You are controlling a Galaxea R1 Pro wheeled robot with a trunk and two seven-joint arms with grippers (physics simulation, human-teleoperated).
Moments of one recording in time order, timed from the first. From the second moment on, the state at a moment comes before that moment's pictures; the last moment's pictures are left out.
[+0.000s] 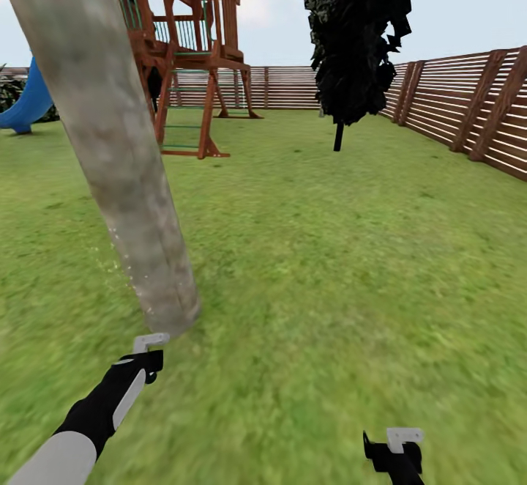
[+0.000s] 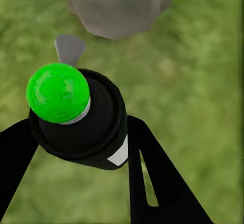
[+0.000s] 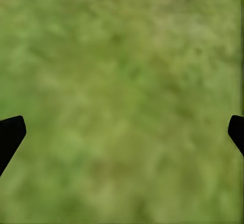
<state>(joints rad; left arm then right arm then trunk) -0.57 0.14 -0.07 -0.72 0.23 0.38 0.20 -0.45 -0.08 -0.28 -0.11 0.32 -0.44 -0.10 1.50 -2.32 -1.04</state>
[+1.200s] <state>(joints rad) -0.57 0.14 -0.07 -0.75 0.23 0.39 0.20 -0.45 -0.08 -0.28 -0.11 0.32 -0.44 -0.10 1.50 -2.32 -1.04</state>
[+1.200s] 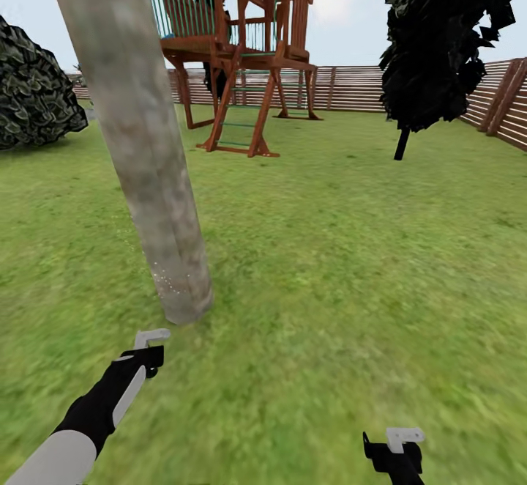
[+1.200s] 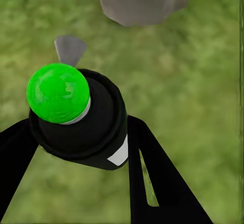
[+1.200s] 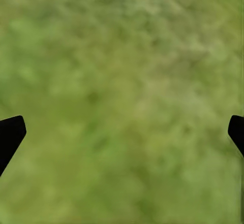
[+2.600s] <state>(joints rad) -0.80 0.29 0.00 -1.11 0.11 0.88 -0.01 -0.45 -0.08 -0.28 -0.11 0.32 -0.44 -0.10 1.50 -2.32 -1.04</state>
